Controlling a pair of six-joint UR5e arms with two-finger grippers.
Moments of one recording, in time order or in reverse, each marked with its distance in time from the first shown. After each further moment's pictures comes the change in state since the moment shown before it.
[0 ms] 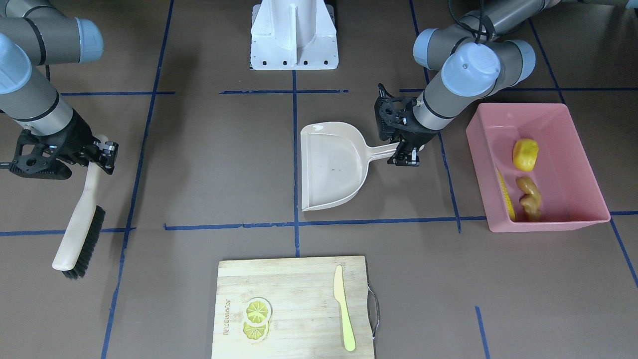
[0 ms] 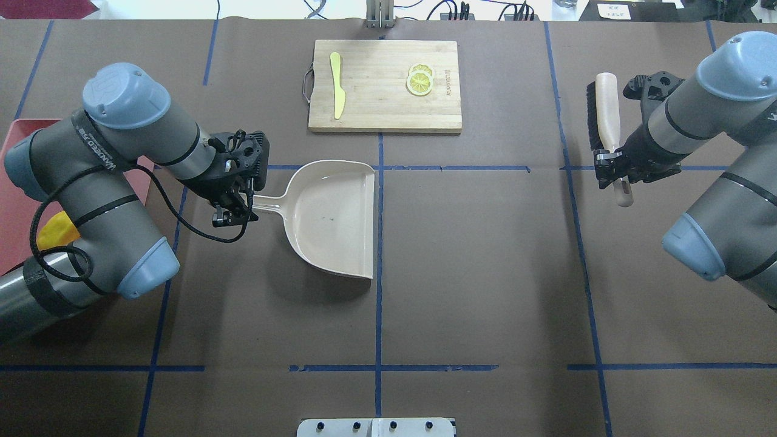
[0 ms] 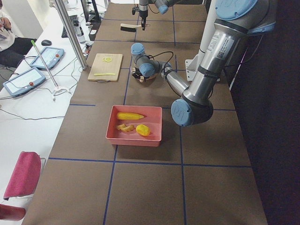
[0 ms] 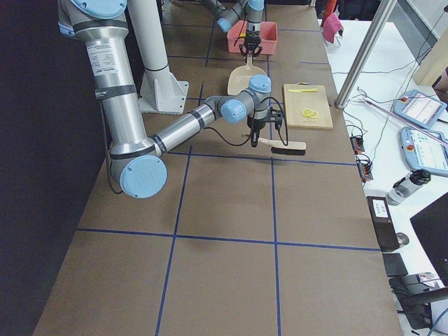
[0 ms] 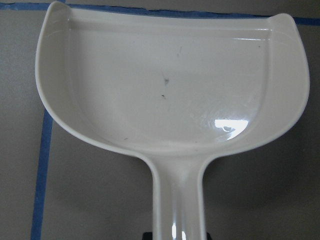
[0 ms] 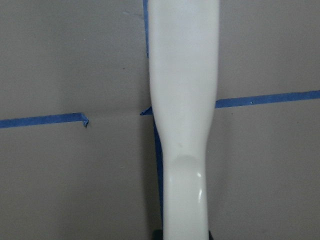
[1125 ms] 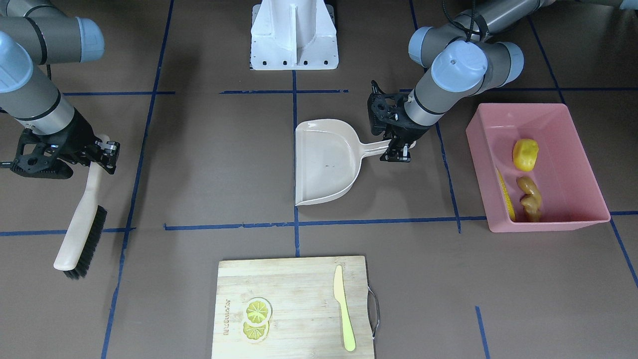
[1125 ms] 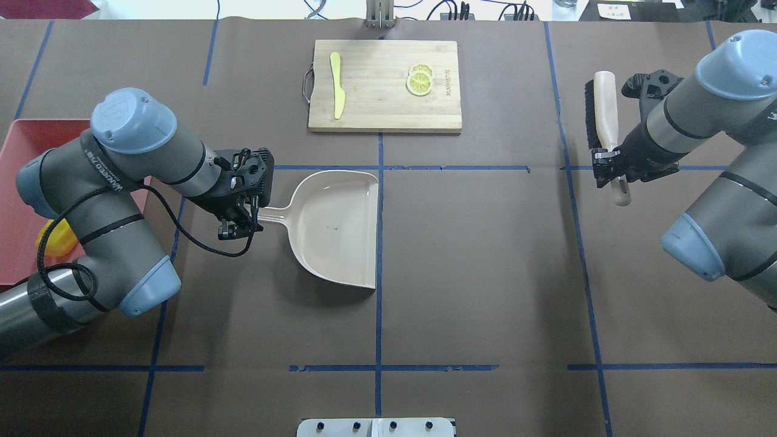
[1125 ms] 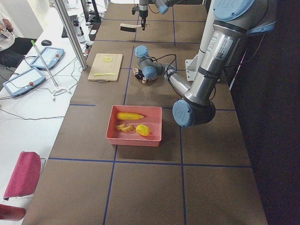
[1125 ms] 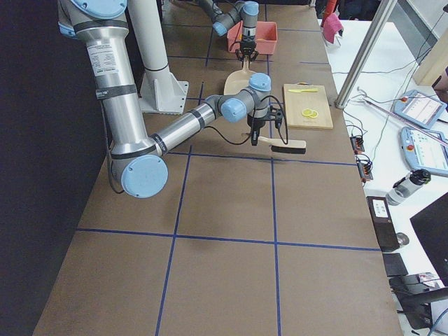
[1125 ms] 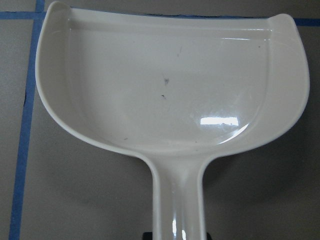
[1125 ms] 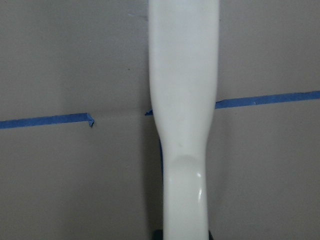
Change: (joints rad) left arm 0.031 0.026 -0.001 -0.064 0.046 -0.018; right arm 0.000 -0.002 0.009 0.002 0.001 0.005
